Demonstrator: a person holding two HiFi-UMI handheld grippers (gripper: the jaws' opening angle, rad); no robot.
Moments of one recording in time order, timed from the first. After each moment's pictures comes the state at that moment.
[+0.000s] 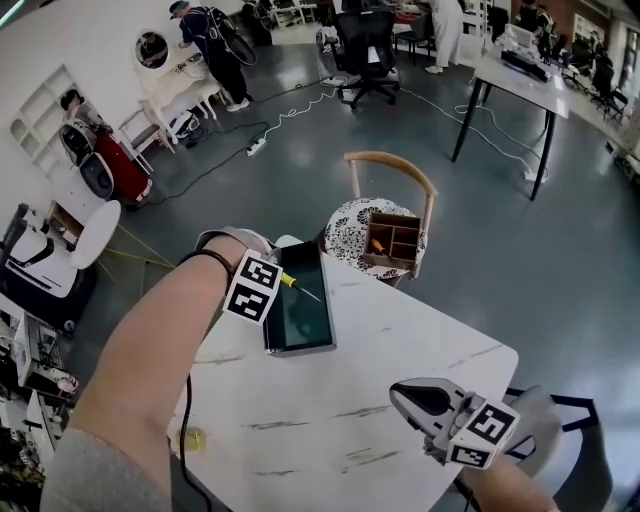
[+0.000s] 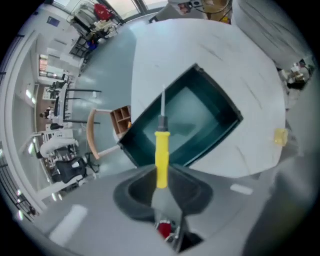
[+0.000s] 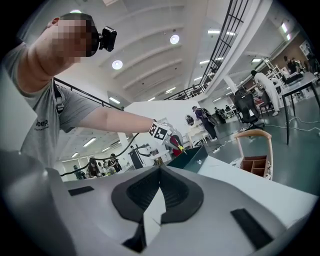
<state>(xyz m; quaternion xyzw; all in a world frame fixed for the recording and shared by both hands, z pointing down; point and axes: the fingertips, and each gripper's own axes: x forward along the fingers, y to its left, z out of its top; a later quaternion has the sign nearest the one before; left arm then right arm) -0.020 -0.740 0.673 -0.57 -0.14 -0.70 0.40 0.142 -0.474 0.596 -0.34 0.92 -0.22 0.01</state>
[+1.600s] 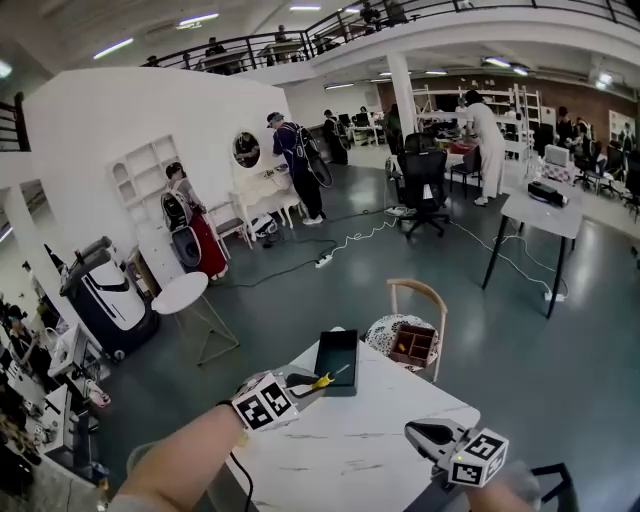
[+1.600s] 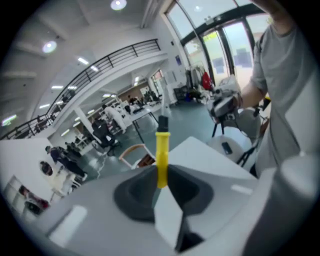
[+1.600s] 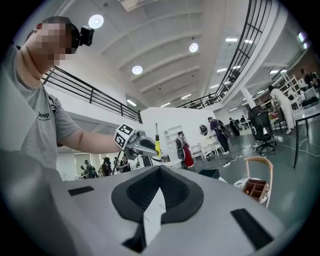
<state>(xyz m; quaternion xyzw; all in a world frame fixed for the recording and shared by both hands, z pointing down) 0.032 -0.464 0.446 -0.88 0.21 -0.41 0.12 0.191 -0.364 0.459 -0.29 0.95 -0.15 0.03</state>
